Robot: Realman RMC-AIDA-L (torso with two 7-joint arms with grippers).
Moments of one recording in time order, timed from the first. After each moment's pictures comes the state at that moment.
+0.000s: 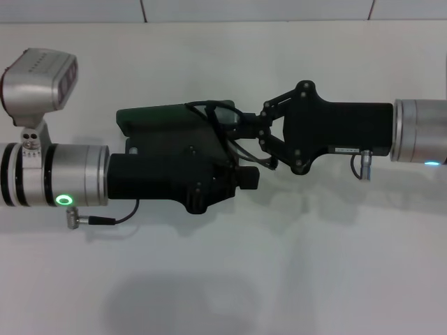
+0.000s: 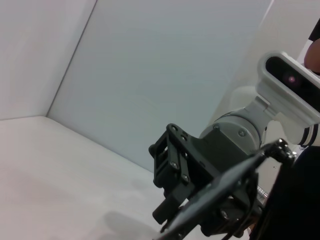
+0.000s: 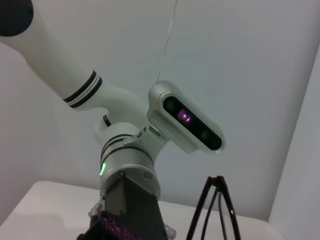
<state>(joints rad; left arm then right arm) -0.60 -2.07 0.85 0.44 1.85 1.70 -1.42 0.55 2.03 -1.49 -0.78 -1.28 -1.30 0.95</state>
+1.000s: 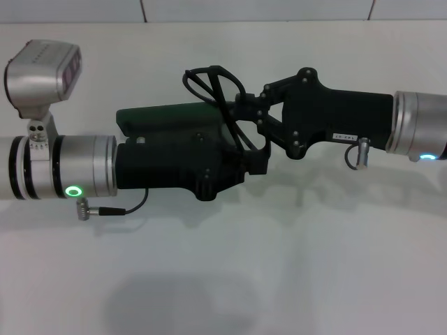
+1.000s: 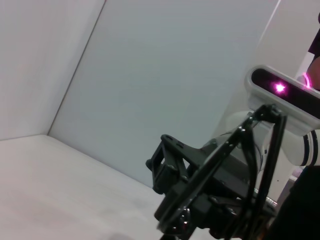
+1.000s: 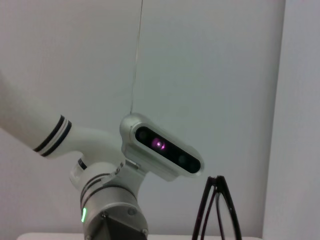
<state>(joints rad) -0.62 -2.08 0.84 0.44 1.81 1.69 -1.41 0.59 2.03 -1.51 -0.66 -1.14 -1.32 0.99</state>
